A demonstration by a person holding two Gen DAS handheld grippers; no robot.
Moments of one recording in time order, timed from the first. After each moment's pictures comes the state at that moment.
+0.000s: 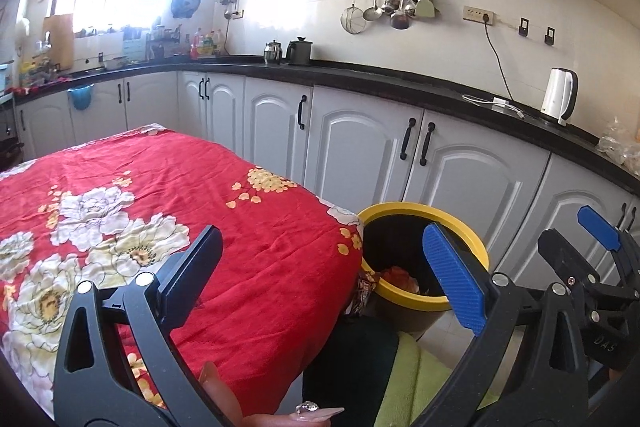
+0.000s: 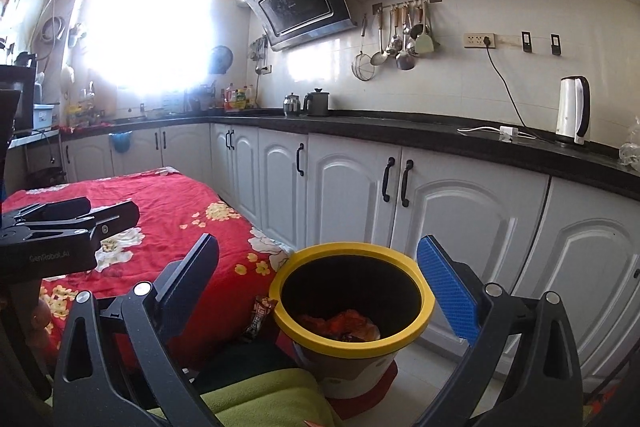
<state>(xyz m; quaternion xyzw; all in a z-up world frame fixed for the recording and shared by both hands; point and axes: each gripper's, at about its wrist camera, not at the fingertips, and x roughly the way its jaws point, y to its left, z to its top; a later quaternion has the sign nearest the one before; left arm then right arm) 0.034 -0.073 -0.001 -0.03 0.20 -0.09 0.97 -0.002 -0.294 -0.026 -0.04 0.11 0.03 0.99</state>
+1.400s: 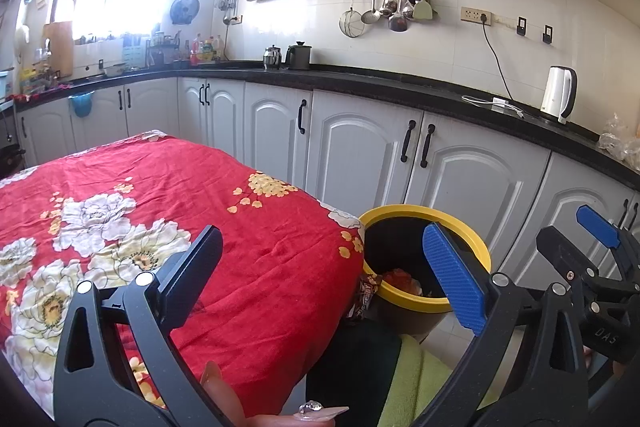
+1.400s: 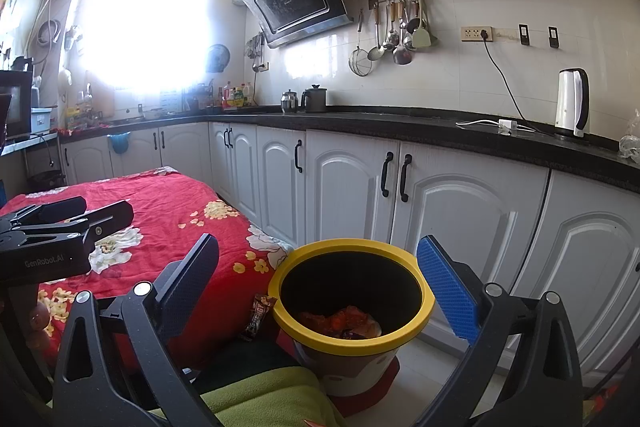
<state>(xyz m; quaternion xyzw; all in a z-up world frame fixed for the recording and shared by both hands) 0.033 -0.073 0.000 -0.03 0.20 -0.08 0.98 0.000 -0.297 -0.026 -0.03 0.12 0.03 0.99</state>
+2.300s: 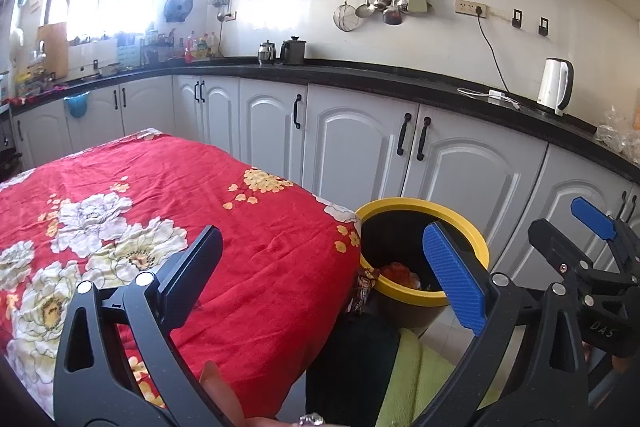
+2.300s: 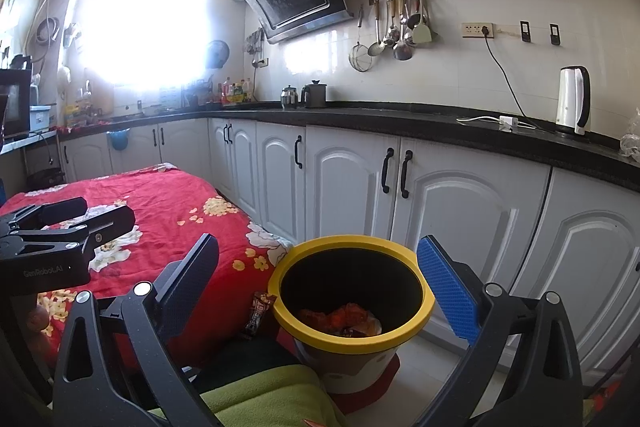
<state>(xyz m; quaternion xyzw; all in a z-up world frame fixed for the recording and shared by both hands) 0.037 -0.070 0.000 -0.02 0.21 -0.09 0.97 0.004 -0.292 -0.030 -0.03 0.13 0.03 0.99</state>
